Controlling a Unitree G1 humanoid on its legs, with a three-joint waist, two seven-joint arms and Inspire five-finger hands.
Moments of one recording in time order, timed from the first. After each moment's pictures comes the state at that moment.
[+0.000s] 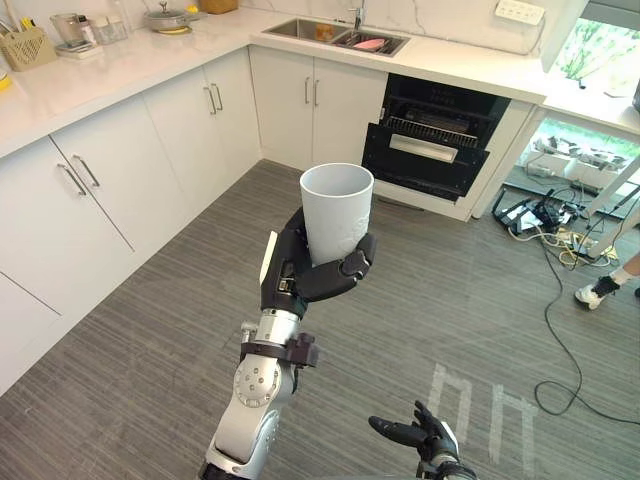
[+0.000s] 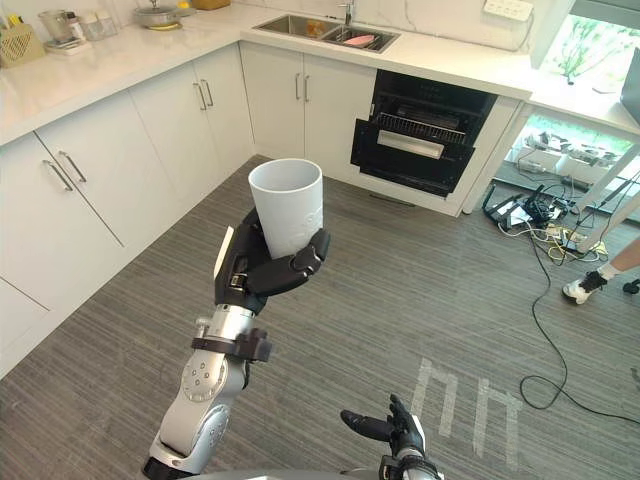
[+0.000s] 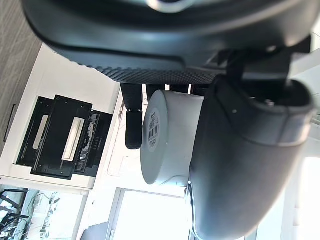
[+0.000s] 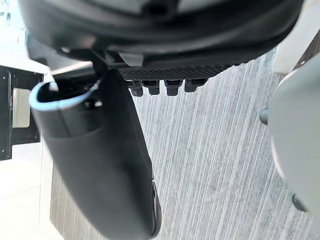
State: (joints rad) left arm 0.09 0.06 -0.36 -0.27 -0.20 -0.17 0.14; right arm 0.20 -0.05 -0.04 0.85 0.19 -0.09 -0.02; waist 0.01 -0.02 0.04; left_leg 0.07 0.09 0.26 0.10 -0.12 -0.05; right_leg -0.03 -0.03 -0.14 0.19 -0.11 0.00
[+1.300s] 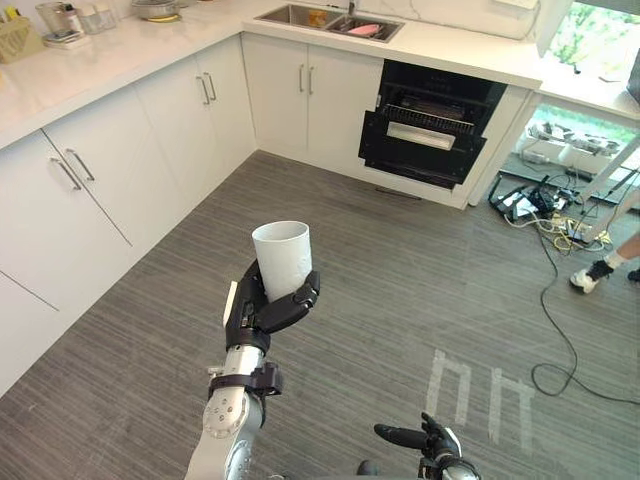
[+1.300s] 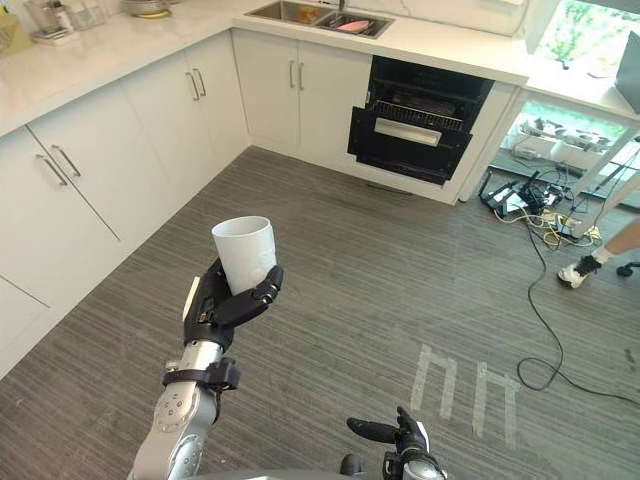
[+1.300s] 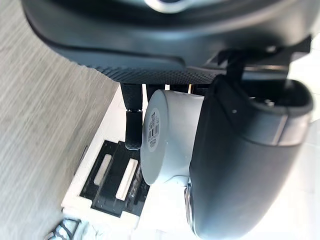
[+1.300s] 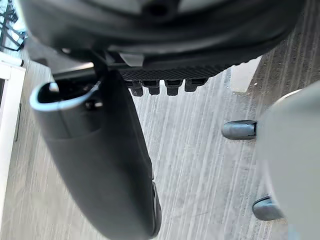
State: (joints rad) left arm 0.25 0.08 -0.23 -0.21 -0.28 -0.16 0.15; right arm 0.07 -0.07 -0.07 1.01 0.14 -0.03 -0.08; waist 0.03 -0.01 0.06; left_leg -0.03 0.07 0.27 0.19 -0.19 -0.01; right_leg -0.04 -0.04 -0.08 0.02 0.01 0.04
